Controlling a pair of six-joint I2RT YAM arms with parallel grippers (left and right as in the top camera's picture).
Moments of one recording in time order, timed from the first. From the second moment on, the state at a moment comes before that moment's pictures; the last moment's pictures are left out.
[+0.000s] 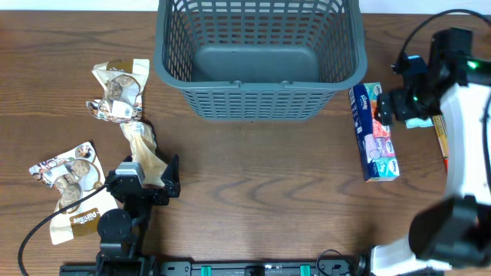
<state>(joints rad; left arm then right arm) -0.06 0.07 0.04 -0.14 0.06 -0.20 -0.20 1.73 1.60 -1.22 0.01 -0.36</state>
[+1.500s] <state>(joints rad) -0.06 0.07 0.04 -0.14 0.06 -0.20 -0.21 2.22 1.94 -1.18 -0.06 -0.24</state>
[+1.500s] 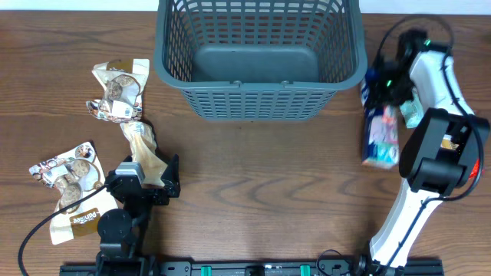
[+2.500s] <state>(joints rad) -0.06 0.07 0.04 -0.15 0.07 -0.20 0.34 1.98 2.64 -1.16 -0.28 -1.08</state>
